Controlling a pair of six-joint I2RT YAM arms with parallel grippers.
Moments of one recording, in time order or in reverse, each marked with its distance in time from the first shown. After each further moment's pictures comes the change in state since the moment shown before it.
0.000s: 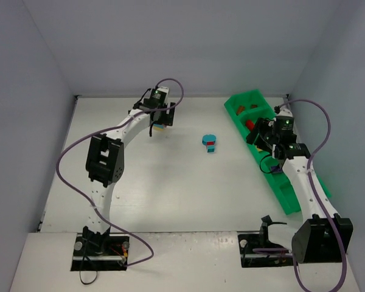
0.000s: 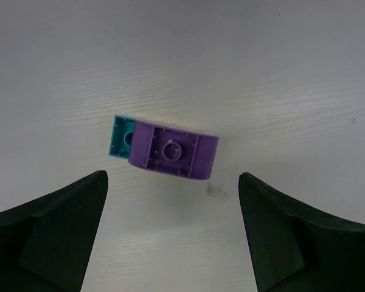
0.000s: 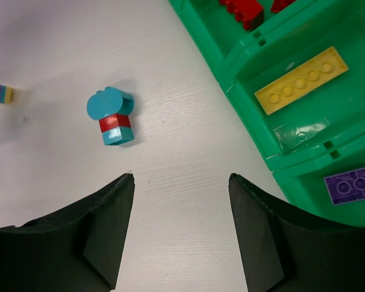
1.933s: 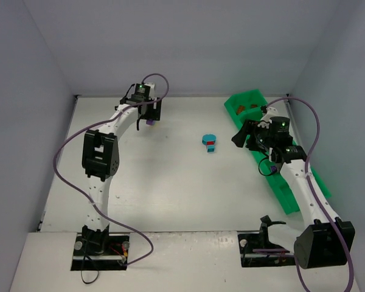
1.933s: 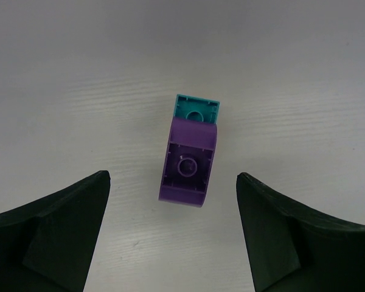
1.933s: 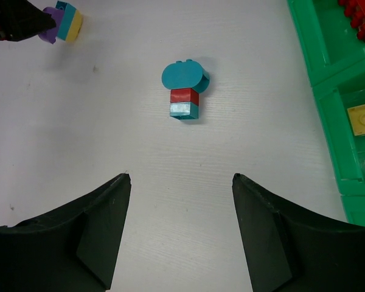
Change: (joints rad) left arm 0.134 0.060 0.097 -0.018 0.091 0.058; right arm 0.067 -0.036 -0.033 0.066 -0.248 -0.074
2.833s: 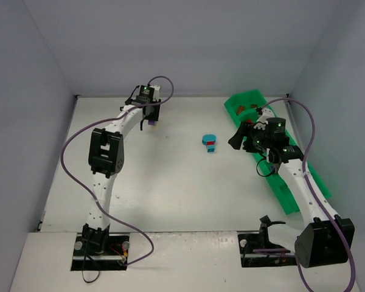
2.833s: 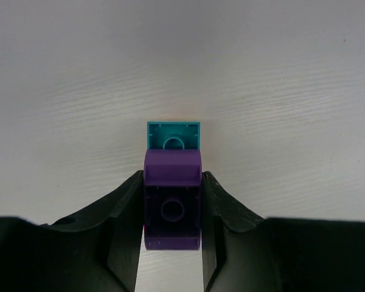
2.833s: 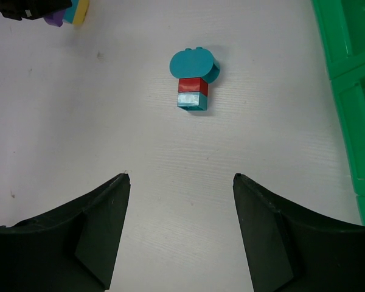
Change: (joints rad) left arm -0.010 0.146 0.115 -0.008 0.048 0.041; right arm 0.032 0.012 -0.013 0.001 -0.011 -0.007
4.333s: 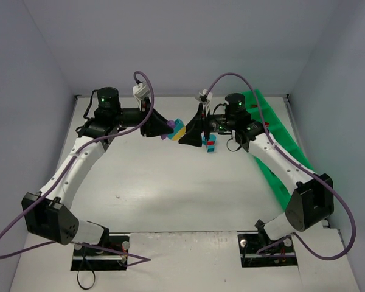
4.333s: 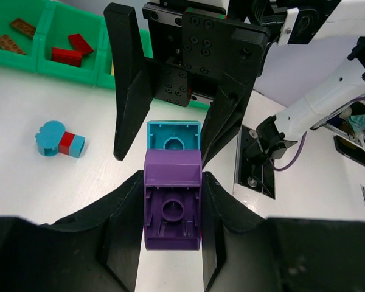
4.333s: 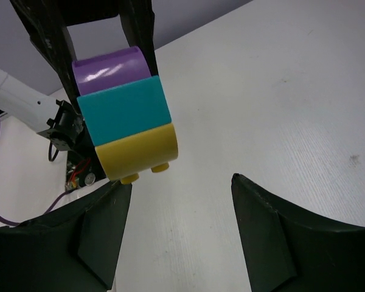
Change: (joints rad) left arm -0.018 -0.970 -0.707 0.327 1.111 -0.109; right arm 0.336 0.341 0.333 0.282 -0.665 -0.212
